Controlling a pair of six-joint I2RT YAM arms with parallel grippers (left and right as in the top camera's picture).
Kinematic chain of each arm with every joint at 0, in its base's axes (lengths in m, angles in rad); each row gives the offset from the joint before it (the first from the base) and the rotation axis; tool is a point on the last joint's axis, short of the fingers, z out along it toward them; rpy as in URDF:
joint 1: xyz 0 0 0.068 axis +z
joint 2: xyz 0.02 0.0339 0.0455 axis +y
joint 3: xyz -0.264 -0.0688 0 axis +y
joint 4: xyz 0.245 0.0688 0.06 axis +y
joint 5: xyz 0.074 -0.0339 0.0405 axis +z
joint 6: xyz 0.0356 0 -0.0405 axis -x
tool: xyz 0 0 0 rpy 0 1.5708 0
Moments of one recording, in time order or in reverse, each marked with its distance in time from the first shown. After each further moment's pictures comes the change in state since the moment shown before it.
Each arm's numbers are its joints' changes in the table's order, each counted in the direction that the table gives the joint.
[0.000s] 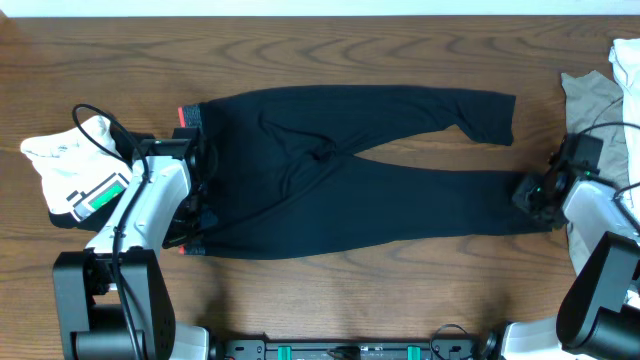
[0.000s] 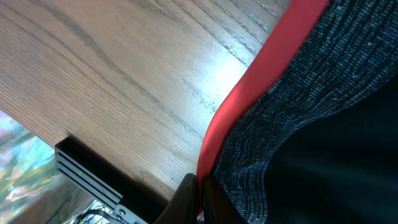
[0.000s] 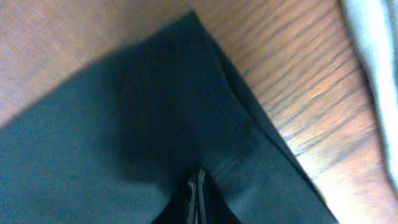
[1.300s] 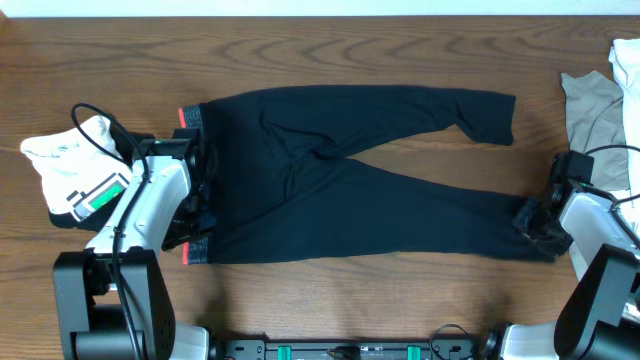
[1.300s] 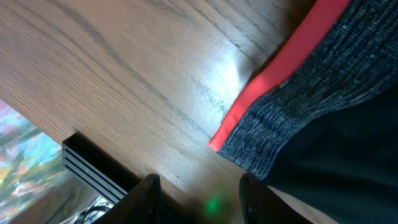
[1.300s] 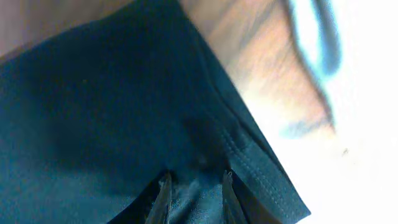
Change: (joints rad) left arm 0.000 -0.002 0.000 0.014 0.018 0.011; right arm -0.002 -0.056 0.069 0.176 -0.167 -0.071
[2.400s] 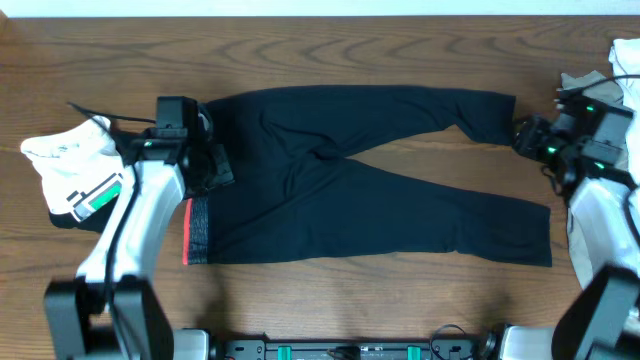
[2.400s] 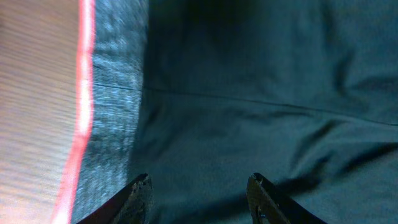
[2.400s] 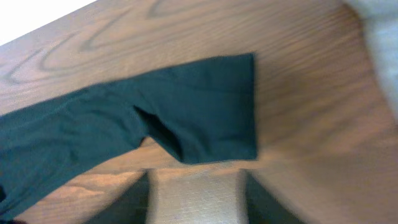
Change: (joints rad) left arm -0.001 -0.061 -0.035 -0.461 -0.423 -0.235; right arm 0.045 -0.020 -0.170 -0.493 0.542 0.204
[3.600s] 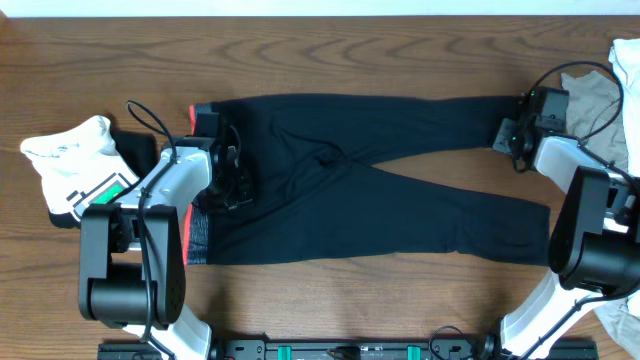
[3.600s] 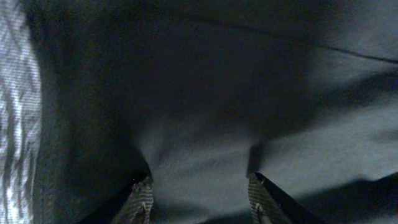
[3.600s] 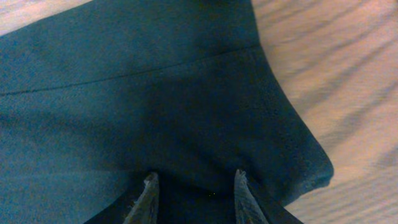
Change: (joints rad) left arm -0.069 0.233 0.047 0.025 -0.025 -0.021; right arm 0.093 0.406 -0.167 -0.009 -0.420 -0.013
